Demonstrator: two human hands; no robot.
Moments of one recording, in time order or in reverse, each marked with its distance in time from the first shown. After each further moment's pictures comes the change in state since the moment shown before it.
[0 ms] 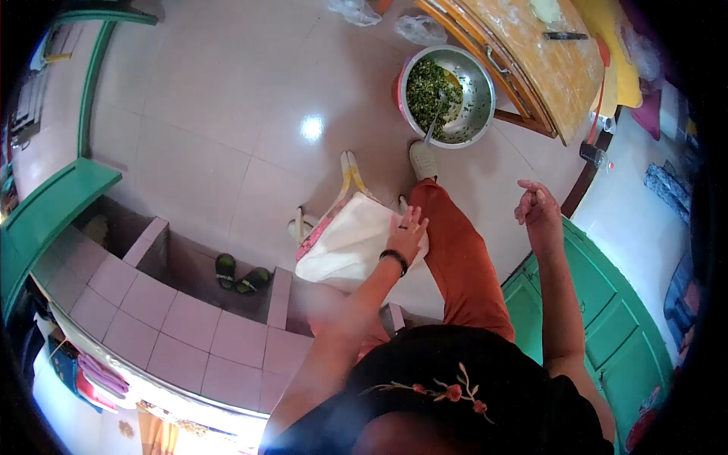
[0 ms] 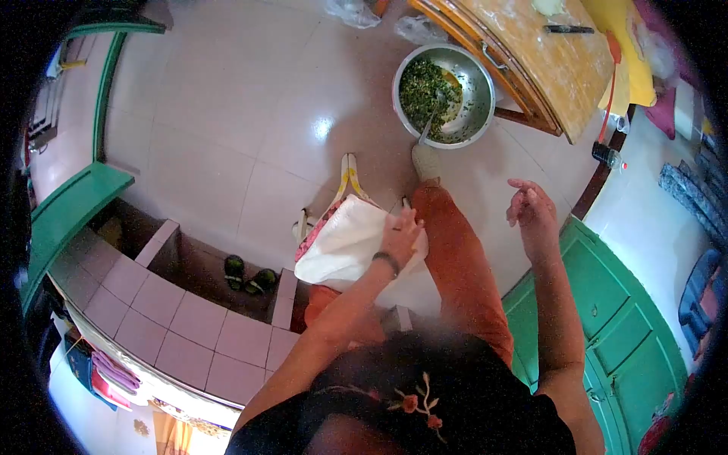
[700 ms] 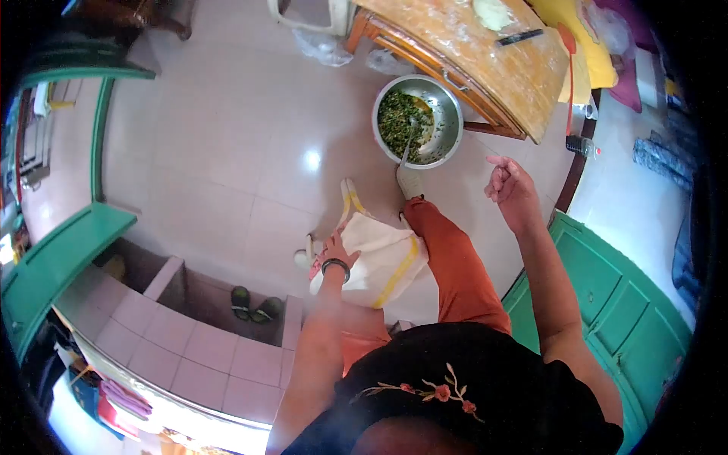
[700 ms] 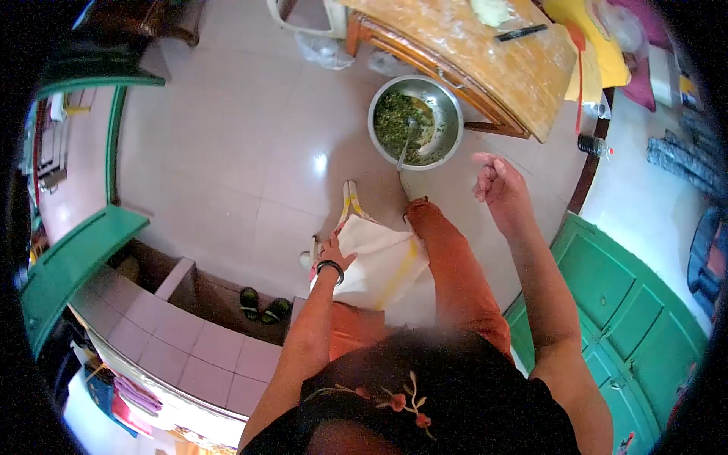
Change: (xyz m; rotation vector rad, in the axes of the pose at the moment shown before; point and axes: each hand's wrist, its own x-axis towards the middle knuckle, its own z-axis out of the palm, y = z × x) left_hand -0.037 -0.109 -0.063 -0.350 -0.203 -0.661; right_hand 0.020 -0.058 0.008 0.294 -0.114 -0.089
